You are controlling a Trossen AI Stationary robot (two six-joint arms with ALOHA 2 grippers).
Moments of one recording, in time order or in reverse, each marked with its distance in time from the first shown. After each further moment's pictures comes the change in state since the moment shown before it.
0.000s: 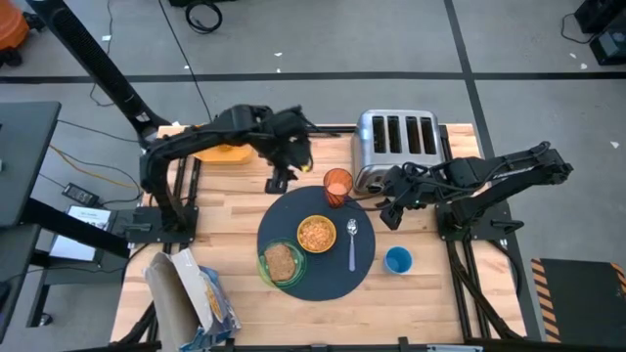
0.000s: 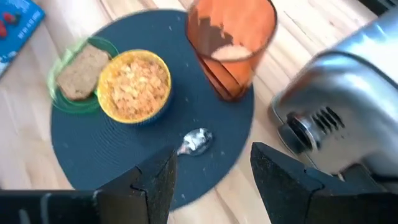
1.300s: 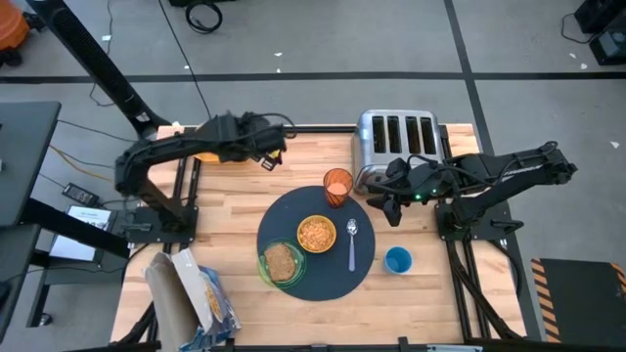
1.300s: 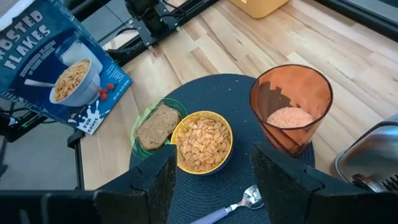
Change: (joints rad) left arm 0.003 -0.183 -0.306 -0.136 -0.775 -1.101; right arm 0.001 -0.072 0.001 0.273 -0.035 -0.045
